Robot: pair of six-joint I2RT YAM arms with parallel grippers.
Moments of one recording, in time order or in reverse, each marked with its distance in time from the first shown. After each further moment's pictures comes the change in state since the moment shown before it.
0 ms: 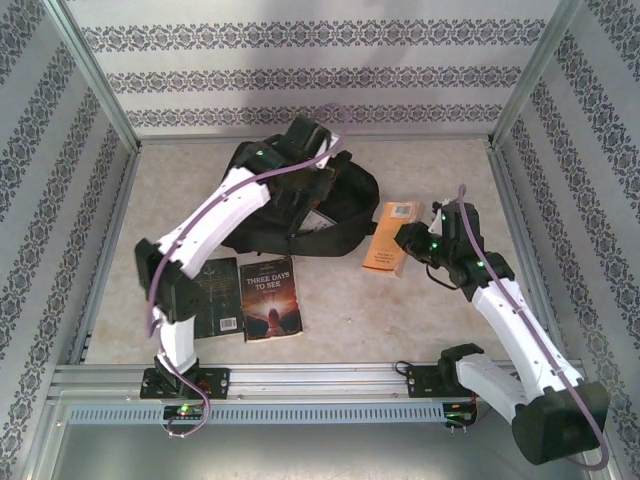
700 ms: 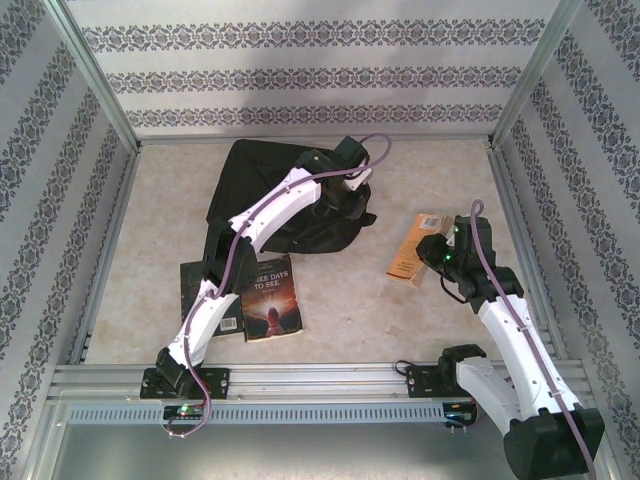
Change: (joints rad) left arm -0.040 0.524 0.401 -0.158 0.066 0.070; right arm -0.109 -0.130 -0.093 -0.114 0.169 -0.045
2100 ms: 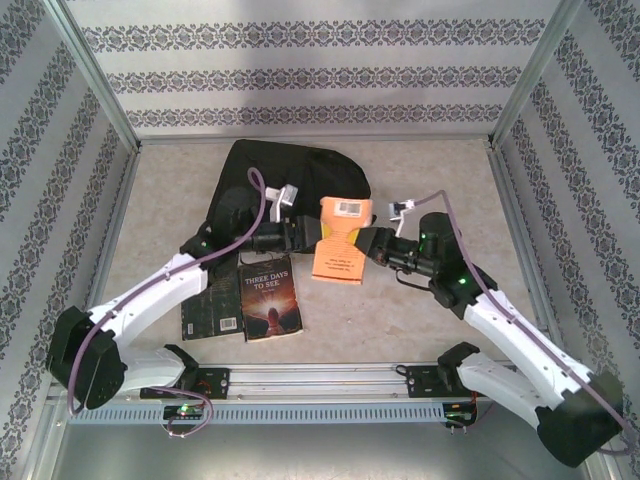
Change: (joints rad) left arm 0.112 -1.102 -1.426 1.064 0.599 -0.726; right arm 0.378 0.039 0.002 0.433 -0.285 0.234
